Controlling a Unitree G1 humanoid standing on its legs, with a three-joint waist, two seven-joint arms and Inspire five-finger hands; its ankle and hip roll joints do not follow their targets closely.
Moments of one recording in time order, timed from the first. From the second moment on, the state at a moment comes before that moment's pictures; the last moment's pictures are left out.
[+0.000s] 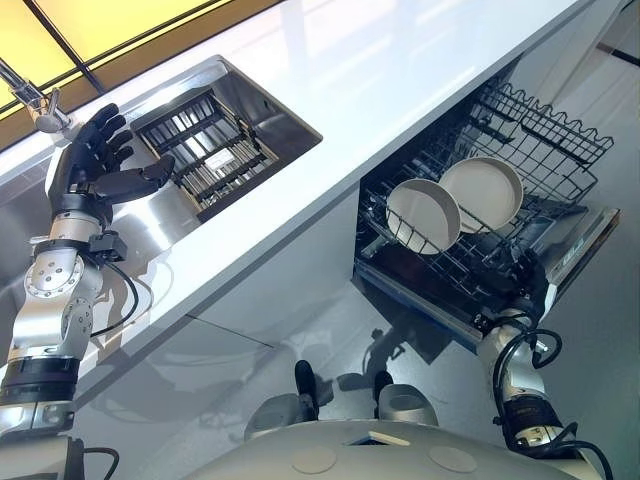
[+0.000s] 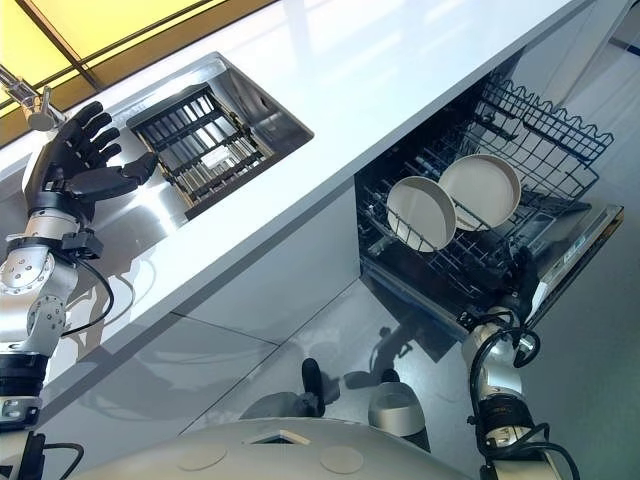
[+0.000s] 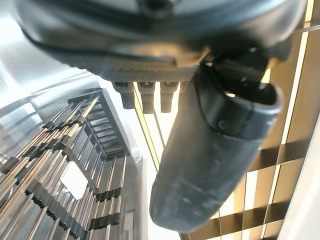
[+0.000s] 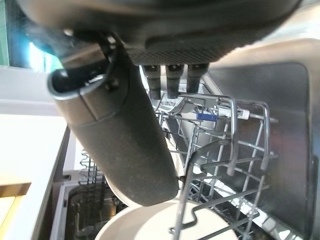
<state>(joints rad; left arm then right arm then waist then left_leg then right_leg) -0.08 0.75 0.17 0.13 -0.61 -0.05 0.05 -0.01 -0.34 -0.04 0.59 0.64 -0.26 -0.47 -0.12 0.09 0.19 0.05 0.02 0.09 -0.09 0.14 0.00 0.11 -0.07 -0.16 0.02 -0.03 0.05</state>
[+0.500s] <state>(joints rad) -0.09 0.73 0.15 0.13 -0.61 -0.04 0.06 0.01 -0.34 -0.01 0.58 1.32 -0.26 -0.07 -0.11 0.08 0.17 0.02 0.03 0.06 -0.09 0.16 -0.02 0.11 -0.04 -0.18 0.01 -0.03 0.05</state>
